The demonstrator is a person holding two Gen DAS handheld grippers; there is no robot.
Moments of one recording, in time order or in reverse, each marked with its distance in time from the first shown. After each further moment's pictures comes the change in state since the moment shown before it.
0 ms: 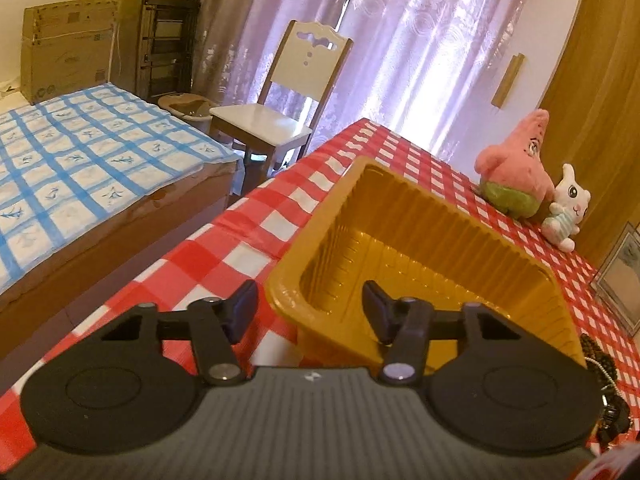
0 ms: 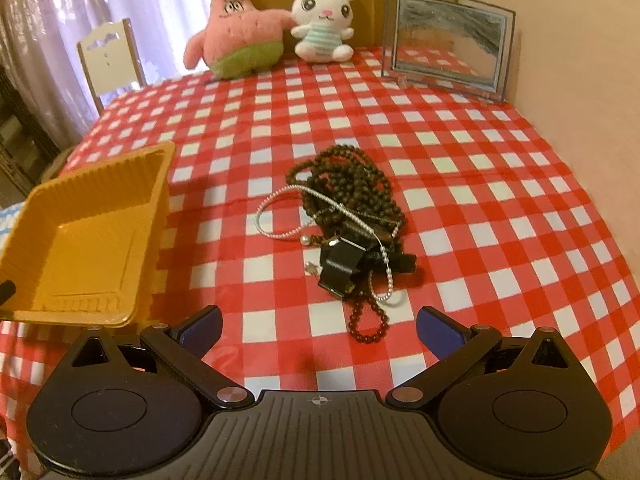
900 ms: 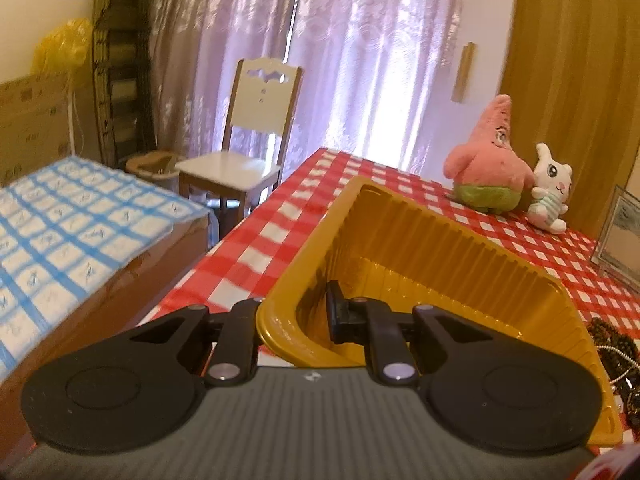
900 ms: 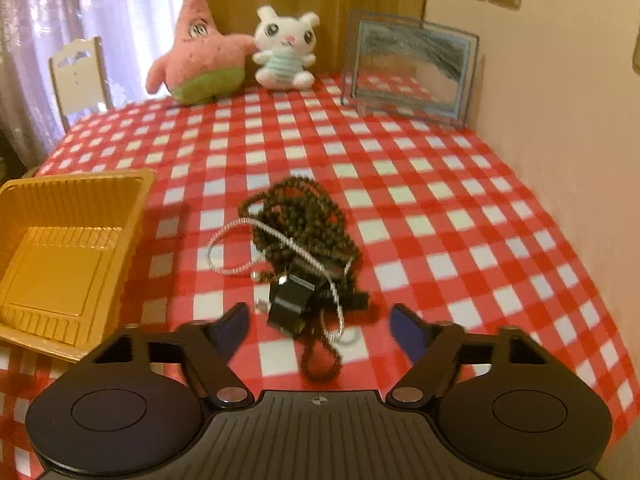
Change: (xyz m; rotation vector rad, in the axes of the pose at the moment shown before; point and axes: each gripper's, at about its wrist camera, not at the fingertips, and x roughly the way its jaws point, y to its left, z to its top) left arm 0.017 -0.045 0.020 0.213 -0.107 -0.030; right arm 0.003 -0.016 0.014 -0.023 -0.128 -0.084
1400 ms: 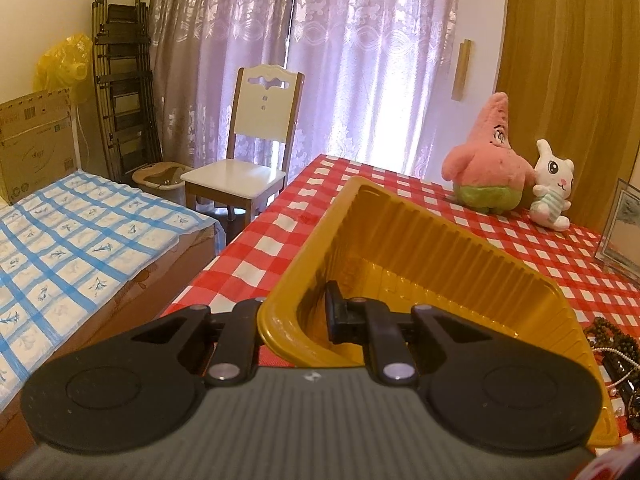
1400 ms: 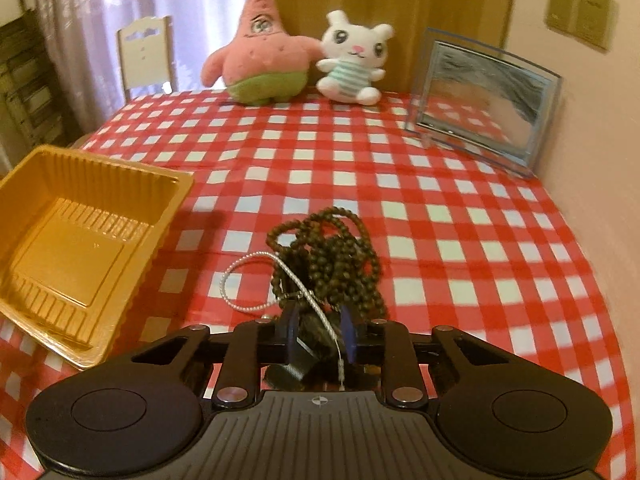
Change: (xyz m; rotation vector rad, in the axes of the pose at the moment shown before) left arm -0.007 -0.015 0.007 0.027 -0.004 0.030; right arm 0.047 -0.009 0.033 -0.194 0.014 0.159
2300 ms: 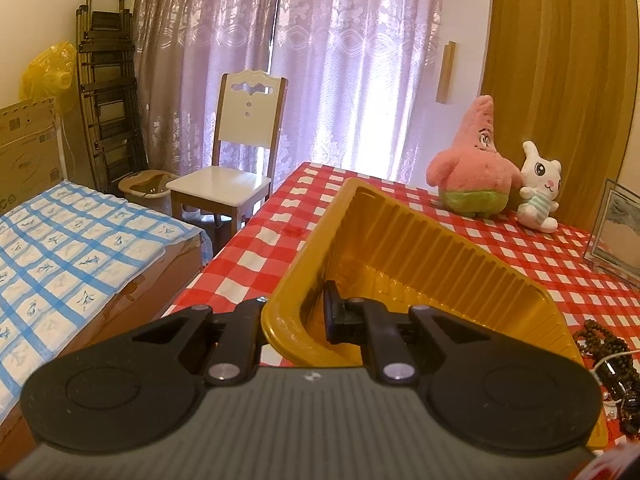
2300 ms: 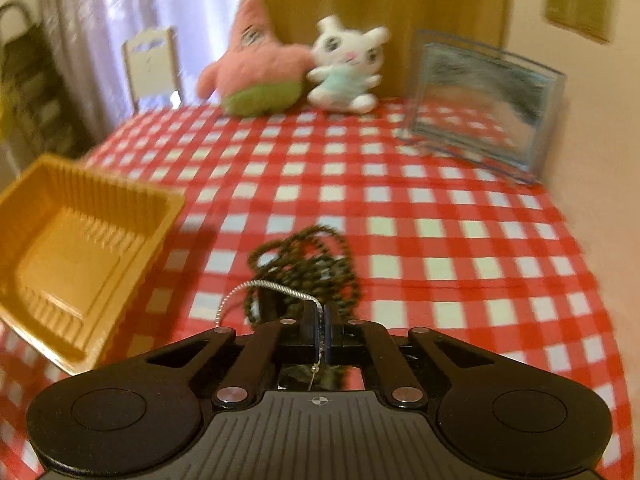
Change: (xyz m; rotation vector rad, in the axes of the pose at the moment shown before) left arm 0.004 -0.001 0.010 0.027 -0.011 -0.046; right arm -0.022 -0.052 0.012 0.095 -0.037 0.035
